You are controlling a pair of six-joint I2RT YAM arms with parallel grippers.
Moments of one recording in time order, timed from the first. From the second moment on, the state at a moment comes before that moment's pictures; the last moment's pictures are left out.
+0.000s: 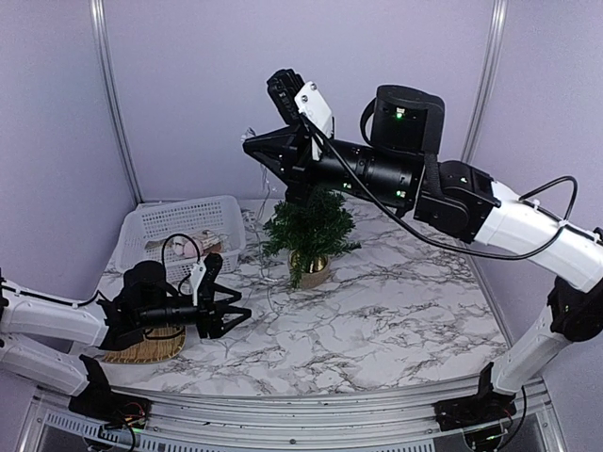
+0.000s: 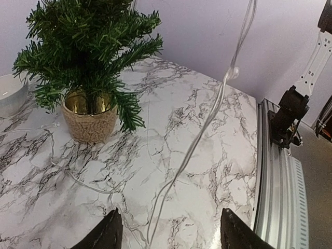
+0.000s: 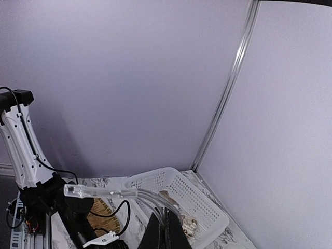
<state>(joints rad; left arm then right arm) -0.81 1.19 0.33 0.60 0.36 -0.18 1.17 1.54 1.70 -0.13 -0.02 -0.27</state>
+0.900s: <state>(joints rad) -0.81 1.28 0.34 0.87 0.16 -0.21 0.97 1.52 1.70 -0.11 -0.07 -0.26</state>
